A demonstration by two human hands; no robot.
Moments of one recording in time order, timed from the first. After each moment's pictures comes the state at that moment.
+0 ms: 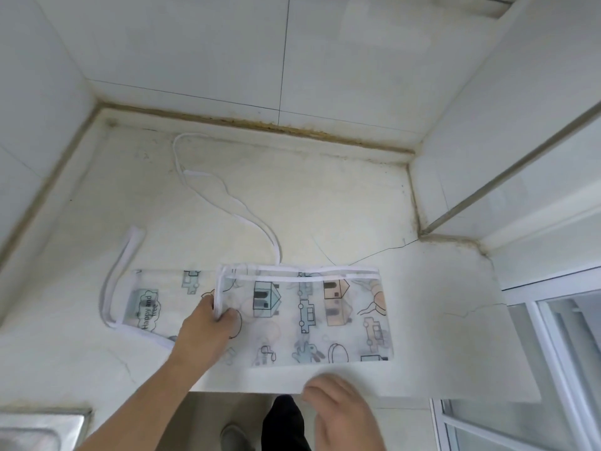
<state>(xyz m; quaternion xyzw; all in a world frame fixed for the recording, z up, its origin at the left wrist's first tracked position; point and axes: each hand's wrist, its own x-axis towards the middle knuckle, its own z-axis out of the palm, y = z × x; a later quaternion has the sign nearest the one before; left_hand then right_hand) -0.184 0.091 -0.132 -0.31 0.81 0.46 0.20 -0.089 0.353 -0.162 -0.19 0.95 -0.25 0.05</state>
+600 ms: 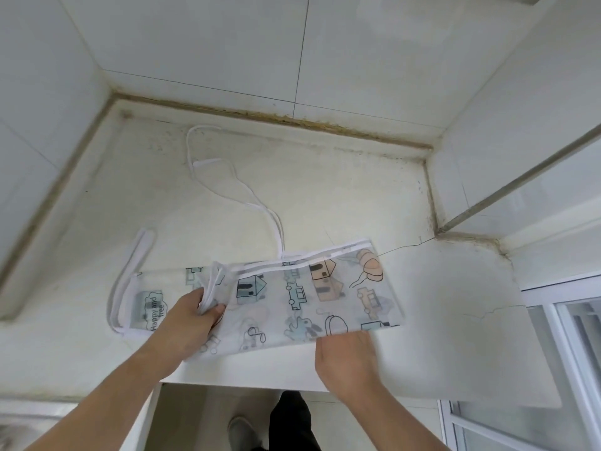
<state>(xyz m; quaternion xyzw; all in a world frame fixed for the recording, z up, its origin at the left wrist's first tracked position) -0.186 0.039 -0.135 -0.28 0.81 0.48 0.21 -0.169 0.317 -0.163 -0.10 0.98 -0.04 0.14</state>
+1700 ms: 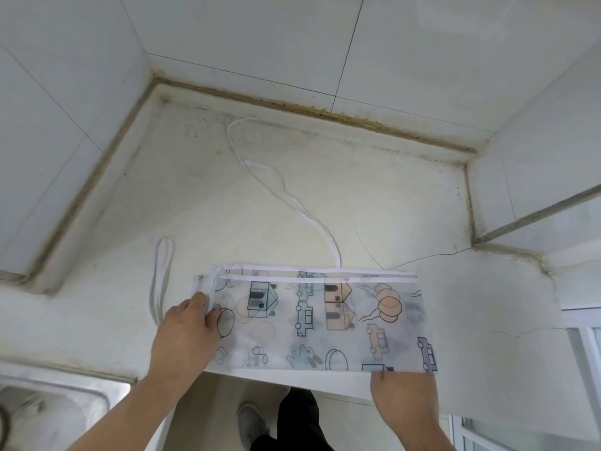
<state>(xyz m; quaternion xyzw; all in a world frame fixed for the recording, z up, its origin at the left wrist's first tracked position) -0.143 0.009 -0.162 -0.25 0.93 0.25 0.09 -0.135 0.367 -0.174 -0.15 0.98 0.08 0.14</state>
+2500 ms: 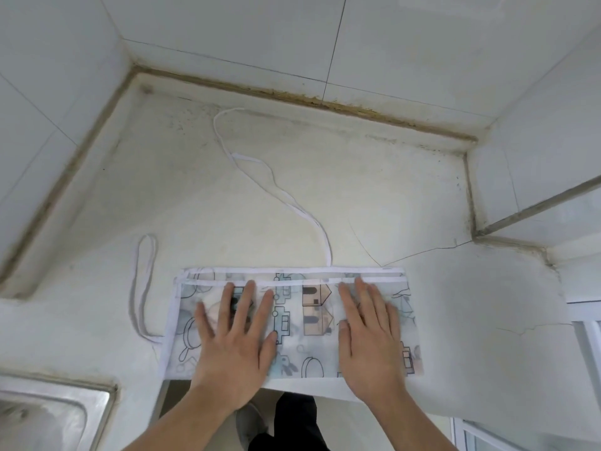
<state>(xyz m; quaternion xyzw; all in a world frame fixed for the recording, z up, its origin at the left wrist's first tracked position) -0.131 0.084 -0.213 0.00 0.98 0.07 0.16 -0.183 0.335 -0.195 -0.09 0.99 -0.09 0.11</state>
